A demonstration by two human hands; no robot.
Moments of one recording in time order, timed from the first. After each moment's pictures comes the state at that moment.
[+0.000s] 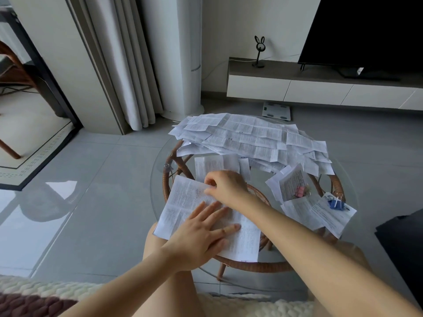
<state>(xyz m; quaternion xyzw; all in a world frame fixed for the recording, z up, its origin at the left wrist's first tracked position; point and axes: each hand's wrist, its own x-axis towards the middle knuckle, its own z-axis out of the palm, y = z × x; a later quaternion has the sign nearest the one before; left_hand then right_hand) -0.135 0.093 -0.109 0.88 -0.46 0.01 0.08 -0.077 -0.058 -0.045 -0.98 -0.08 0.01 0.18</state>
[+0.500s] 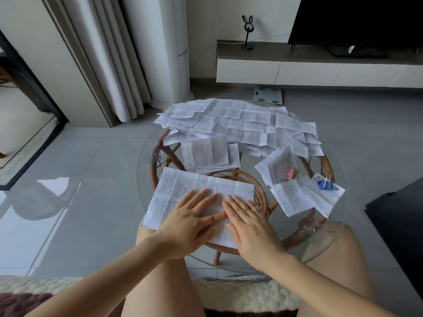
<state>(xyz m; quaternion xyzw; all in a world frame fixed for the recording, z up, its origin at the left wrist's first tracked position) -0.131 0.092 -0.115 0.87 -0.48 0.04 0.11 -0.207 -0.104 -0.108 -0.99 -0.11 -0.06 0.06</state>
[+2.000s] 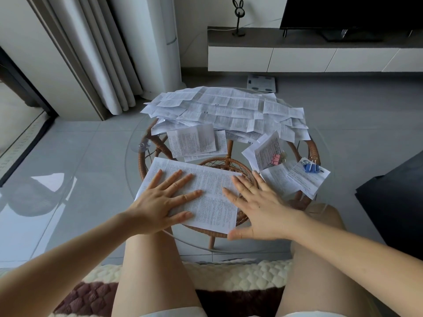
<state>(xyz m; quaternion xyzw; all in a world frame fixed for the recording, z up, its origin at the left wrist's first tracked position) -0.110 0.122 -0.102 0.88 -0.47 -0.02 0.02 -0.203 -0.151 -0.057 -0.96 -0.20 0.18 -0.11</state>
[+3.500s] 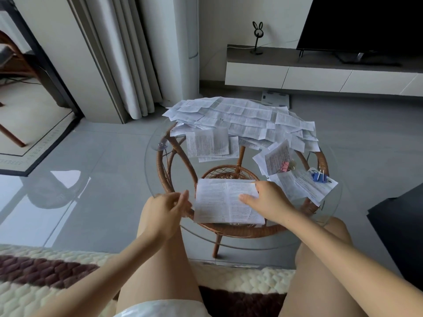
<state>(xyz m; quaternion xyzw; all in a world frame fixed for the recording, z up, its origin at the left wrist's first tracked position) -0.181 0.105 -0.081 0.91 -0.09 0.03 0.41 -0.192 -0.142 -0.057 -0.96 0.04 0.04 0.29</state>
